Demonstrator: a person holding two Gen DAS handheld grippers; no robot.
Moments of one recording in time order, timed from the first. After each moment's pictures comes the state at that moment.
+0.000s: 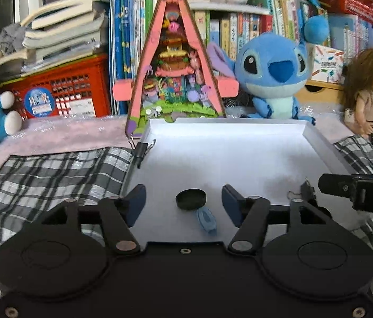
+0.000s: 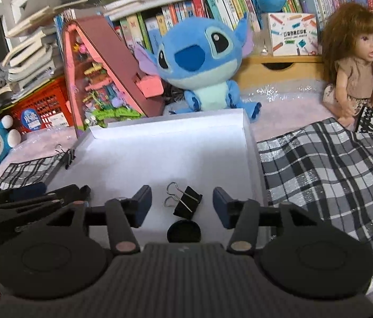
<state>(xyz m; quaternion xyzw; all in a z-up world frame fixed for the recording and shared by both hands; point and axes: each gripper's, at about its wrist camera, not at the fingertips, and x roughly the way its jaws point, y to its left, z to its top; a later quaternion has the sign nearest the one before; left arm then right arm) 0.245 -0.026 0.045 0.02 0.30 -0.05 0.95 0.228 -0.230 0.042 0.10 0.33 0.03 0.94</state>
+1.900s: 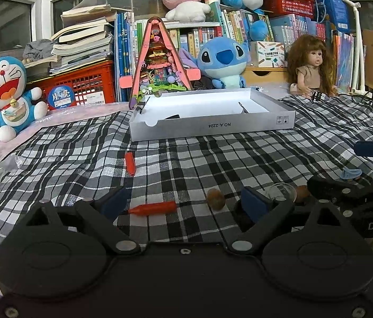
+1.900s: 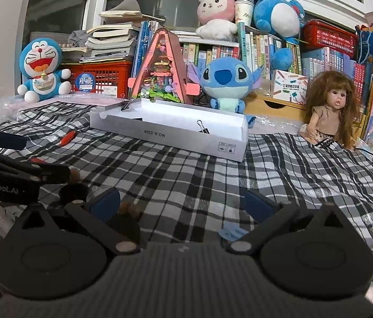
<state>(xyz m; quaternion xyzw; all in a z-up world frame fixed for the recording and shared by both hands) 0.008 -0.009 0.004 0.06 0.23 -0.08 0.97 0.003 -0.196 0.005 -0.06 0.21 0.06 0.97</state>
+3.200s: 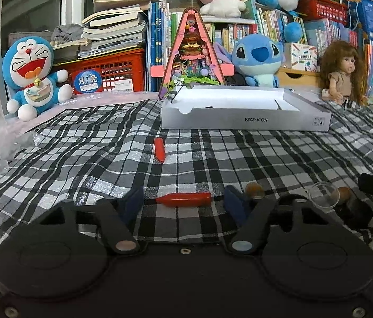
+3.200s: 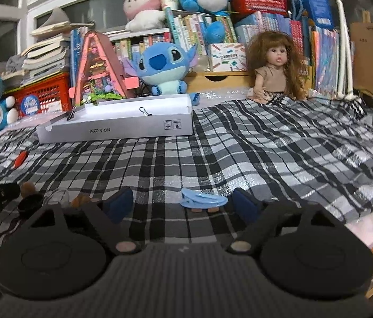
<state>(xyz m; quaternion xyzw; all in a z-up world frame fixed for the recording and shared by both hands) 0.027 0.010 -0.020 0.02 0.23 -0.02 0.97 0.001 -0.219 -0.017 0.05 0.22 -0.06 0.97</state>
